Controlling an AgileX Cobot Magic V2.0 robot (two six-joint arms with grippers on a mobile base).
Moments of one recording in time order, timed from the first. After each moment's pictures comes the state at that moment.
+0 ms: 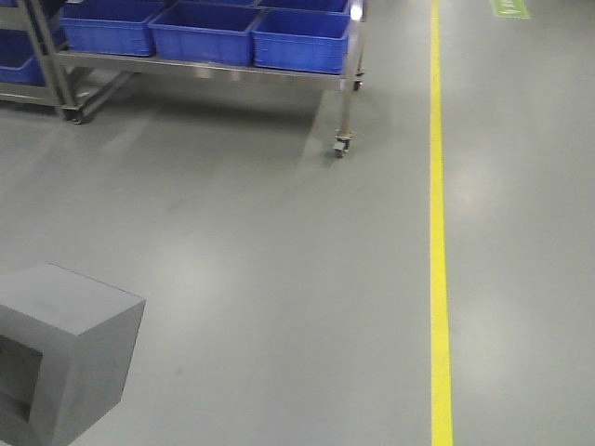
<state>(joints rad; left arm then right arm) -0.50 0.26 -0.33 0.15 0.30 -0.19 0.03 -0.01 0.03 -0.06 0.13 0.04</state>
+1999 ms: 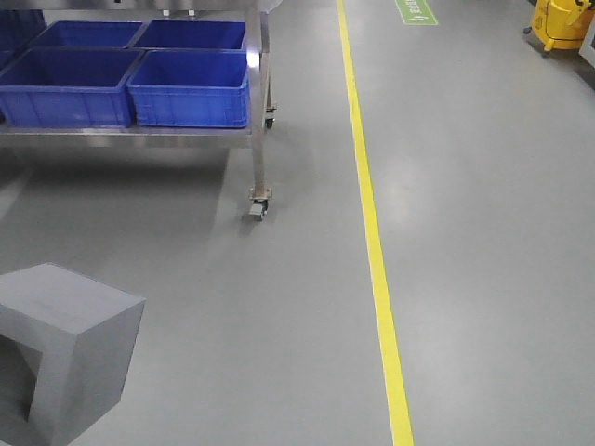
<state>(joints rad) -0.50 0.26 -0.33 0.15 0.30 -0.19 0.03 -0.01 0.03 -0.06 0.13 0.04</state>
